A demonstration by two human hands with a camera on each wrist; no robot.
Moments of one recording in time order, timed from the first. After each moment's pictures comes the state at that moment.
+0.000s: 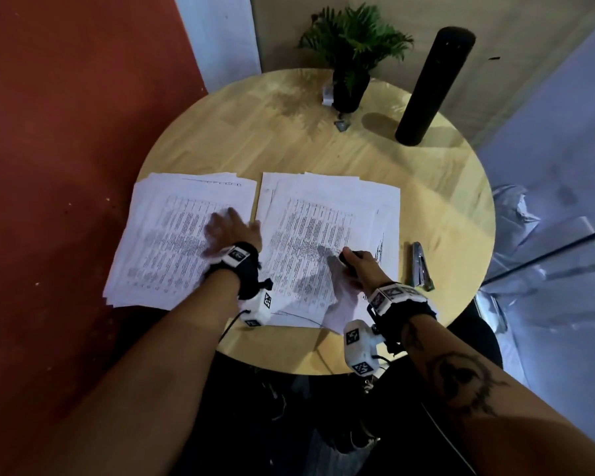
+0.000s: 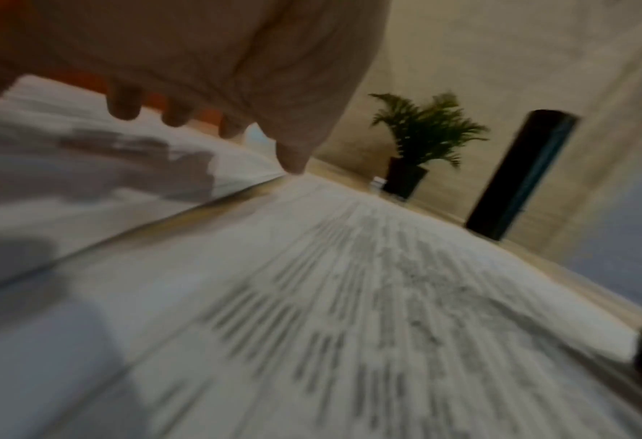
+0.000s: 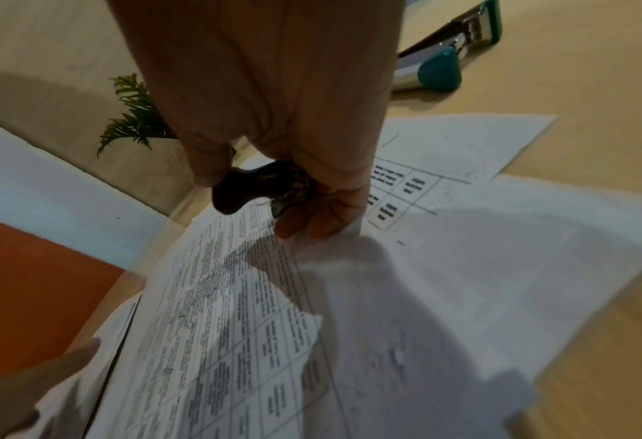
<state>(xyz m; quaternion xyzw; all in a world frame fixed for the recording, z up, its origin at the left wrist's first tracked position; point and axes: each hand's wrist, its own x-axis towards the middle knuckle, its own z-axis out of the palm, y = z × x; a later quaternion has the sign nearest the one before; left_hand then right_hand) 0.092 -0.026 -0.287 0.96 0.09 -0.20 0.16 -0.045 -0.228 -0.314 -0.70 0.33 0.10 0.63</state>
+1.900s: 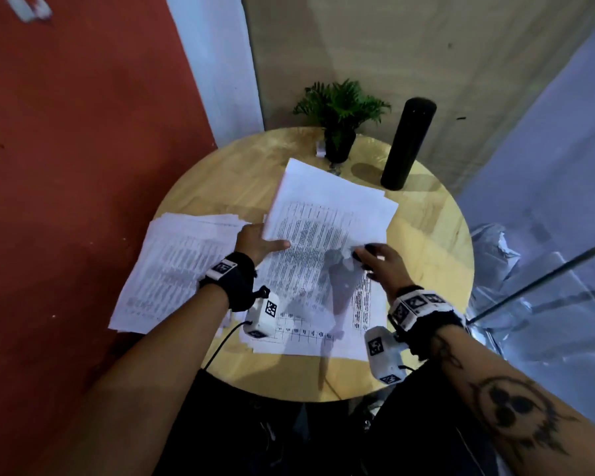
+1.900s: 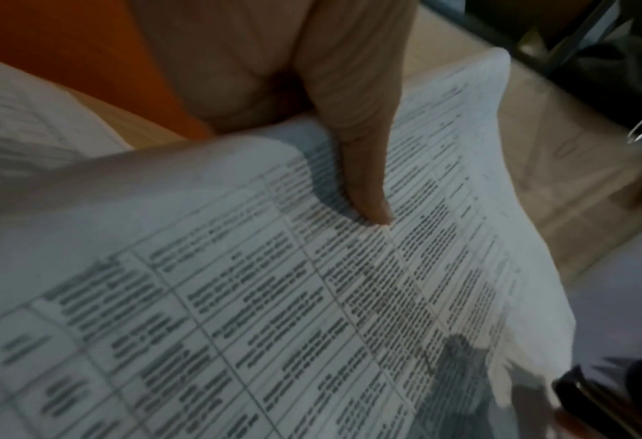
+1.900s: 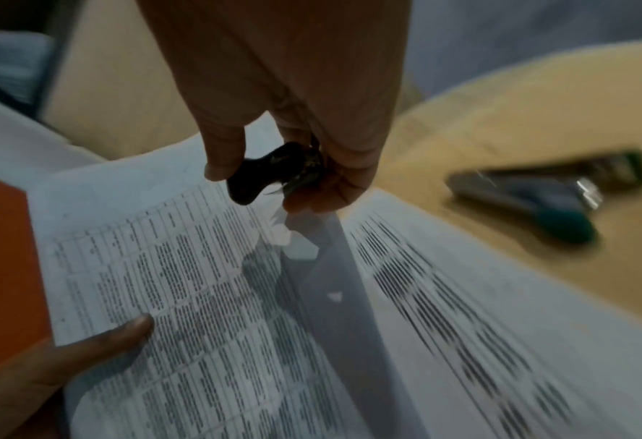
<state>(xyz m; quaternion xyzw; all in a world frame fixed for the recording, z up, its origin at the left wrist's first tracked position) 0.087 -0.046 -0.213 0.83 -0.07 -0.17 0.53 -0.052 -0.258 -0.213 -0.73 0.26 -0.08 0.63</state>
